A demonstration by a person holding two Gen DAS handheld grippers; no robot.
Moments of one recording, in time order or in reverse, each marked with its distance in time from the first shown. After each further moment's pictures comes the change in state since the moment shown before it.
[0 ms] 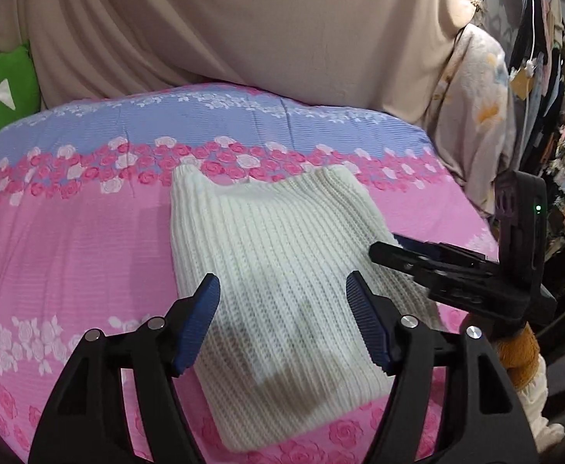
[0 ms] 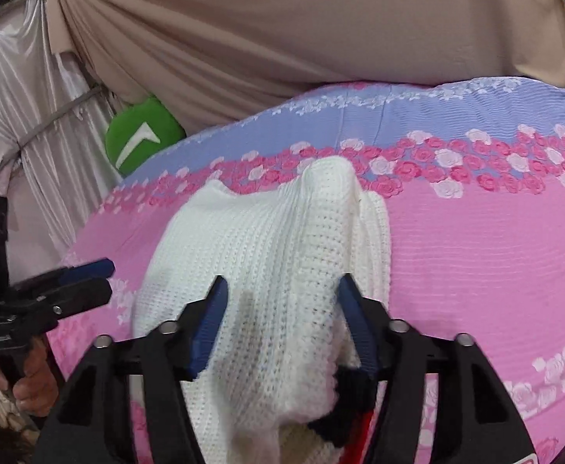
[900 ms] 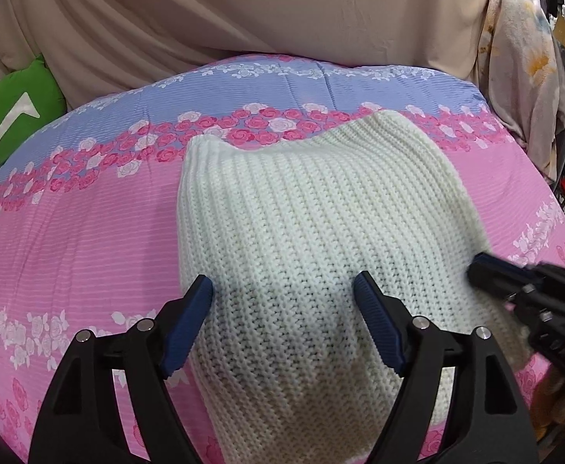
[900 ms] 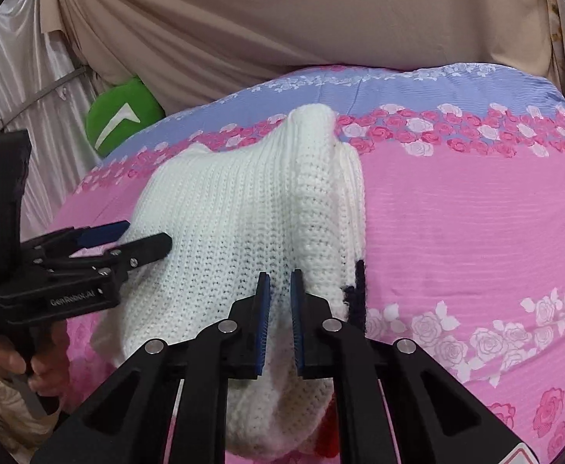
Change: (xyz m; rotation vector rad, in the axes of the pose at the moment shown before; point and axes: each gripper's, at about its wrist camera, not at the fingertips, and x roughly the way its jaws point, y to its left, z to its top) left arm 0.056 -0.015 -0.015 0.052 0.087 0.232; right arm -0.030 0.002 -0.042 0.026 -0.042 -0.083
